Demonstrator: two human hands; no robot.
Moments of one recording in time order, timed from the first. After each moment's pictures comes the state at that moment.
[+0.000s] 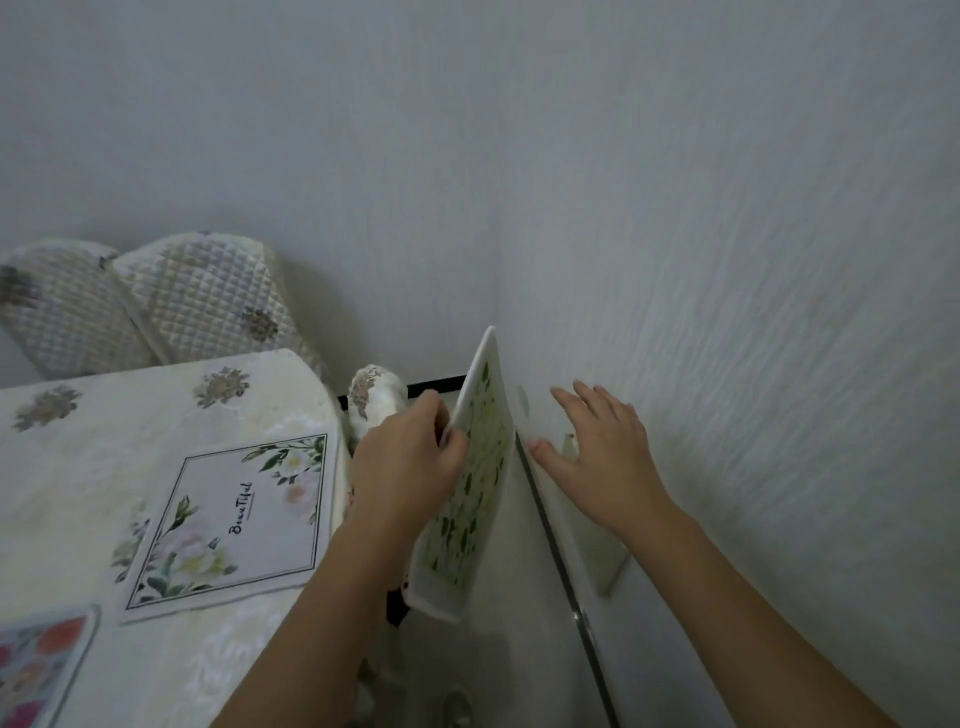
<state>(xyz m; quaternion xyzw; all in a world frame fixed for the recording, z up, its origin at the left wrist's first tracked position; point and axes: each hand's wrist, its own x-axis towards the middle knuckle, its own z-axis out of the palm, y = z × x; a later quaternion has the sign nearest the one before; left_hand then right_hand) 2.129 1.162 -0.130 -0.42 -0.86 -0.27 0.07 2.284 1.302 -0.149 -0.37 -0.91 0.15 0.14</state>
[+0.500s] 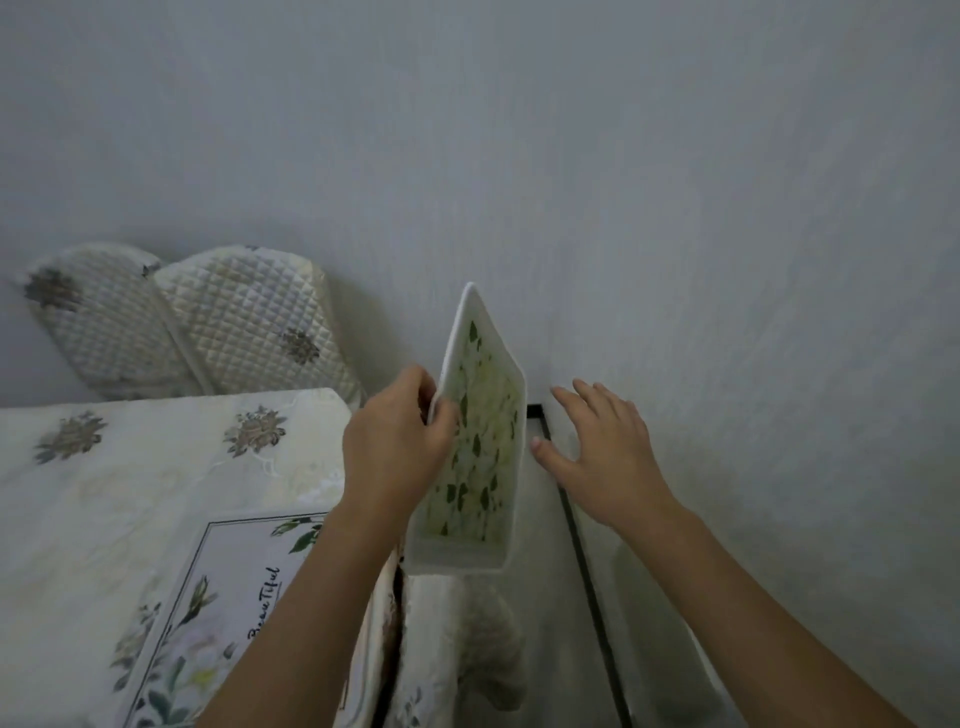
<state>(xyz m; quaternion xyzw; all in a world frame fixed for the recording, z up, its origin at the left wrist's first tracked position) 1.930 1.235 -0.113 -0.36 -0.86 -0.36 0.09 2.082 1.390 -0.137 -0.31 -0.93 0.15 0.13</state>
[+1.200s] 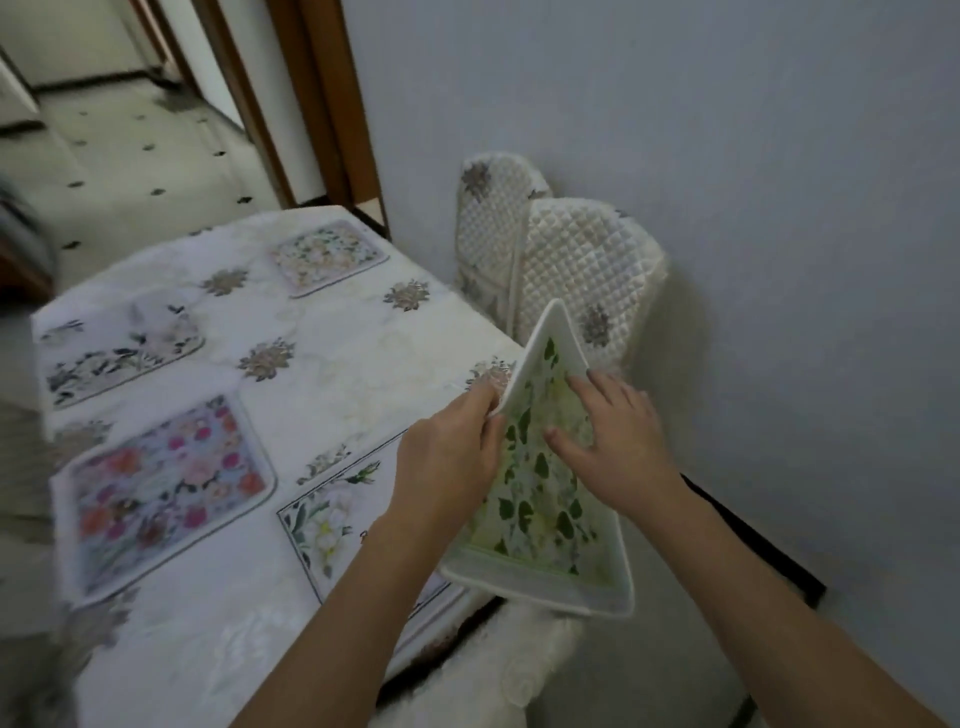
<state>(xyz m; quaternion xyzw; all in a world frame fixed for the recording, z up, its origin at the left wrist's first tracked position) 1.827 1.223 -0.151 -0.03 -0.95 -0.21 0.22 1.774 1.410 -0.164 0.14 -0.97 0.18 0.02</state>
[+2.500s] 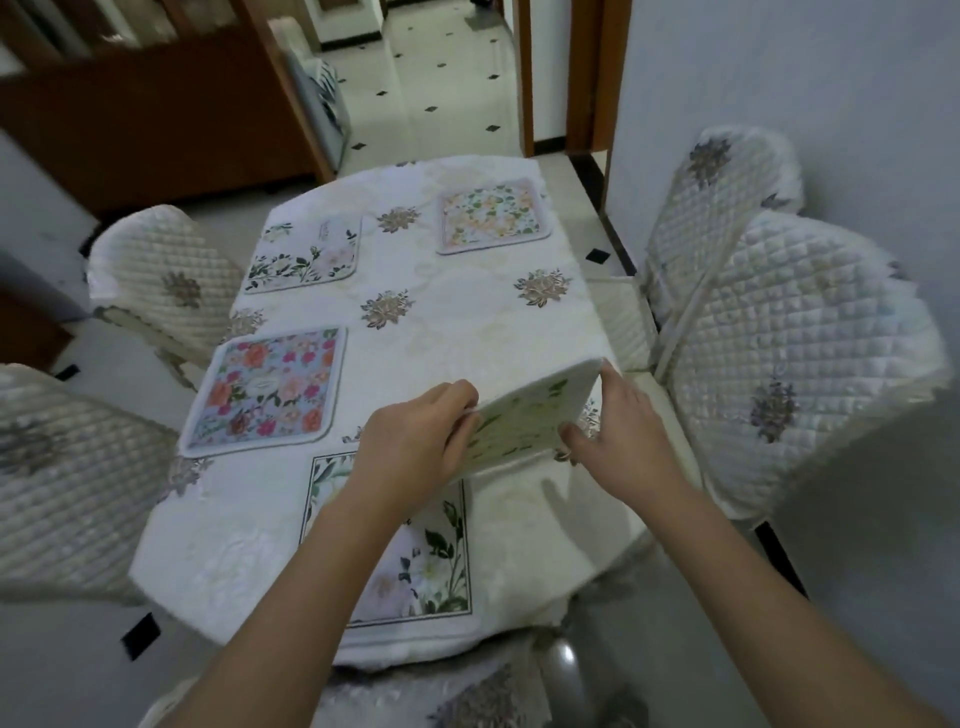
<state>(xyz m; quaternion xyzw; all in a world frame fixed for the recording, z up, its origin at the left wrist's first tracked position) 1.710 1.219 -0.162 0.15 -0.96 -0.07 0.21 1.529 1.373 -0.221 0.38 -0.87 0.30 -0.10</state>
